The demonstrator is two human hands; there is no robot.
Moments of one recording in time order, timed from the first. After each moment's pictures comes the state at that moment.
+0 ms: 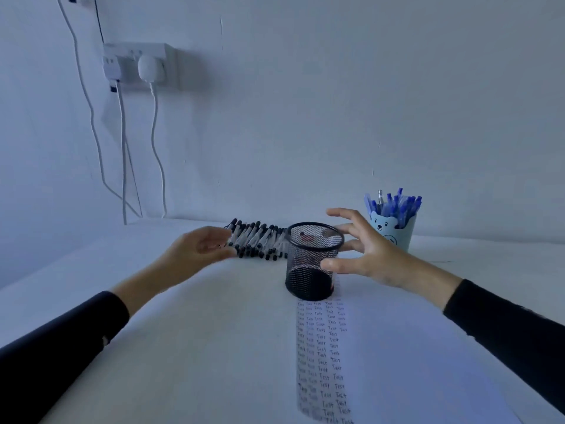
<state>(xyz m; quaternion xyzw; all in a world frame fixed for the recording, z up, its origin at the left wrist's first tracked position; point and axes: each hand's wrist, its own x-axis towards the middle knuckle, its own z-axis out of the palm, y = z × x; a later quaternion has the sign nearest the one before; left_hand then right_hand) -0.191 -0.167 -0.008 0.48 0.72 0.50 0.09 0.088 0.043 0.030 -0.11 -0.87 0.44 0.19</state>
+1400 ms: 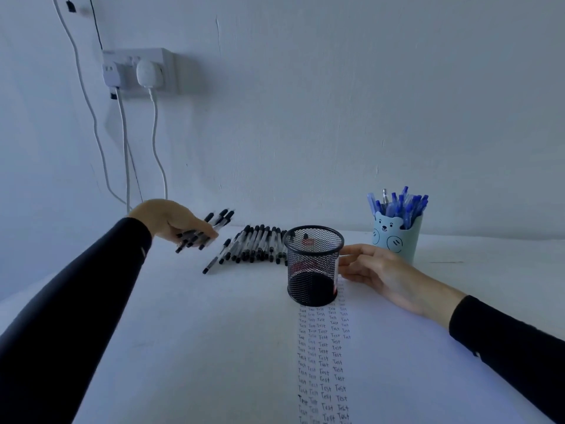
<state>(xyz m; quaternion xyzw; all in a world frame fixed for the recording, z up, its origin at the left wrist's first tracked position) -0.270 -0.133 0.069 0.31 0.84 0.26 0.37 0.076 0.073 -0.012 -0.16 -0.66 0.71 0.19</state>
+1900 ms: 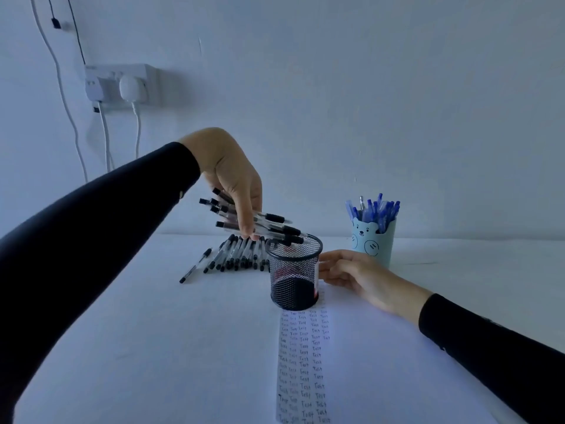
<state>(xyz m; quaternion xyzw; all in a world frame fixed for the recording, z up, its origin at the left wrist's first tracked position) -0.098 -0.080 0.198 0.54 0.75 -0.17 0.35 0.077 0.067 -0.009 -0.17 -0.66 0.70 0.20</state>
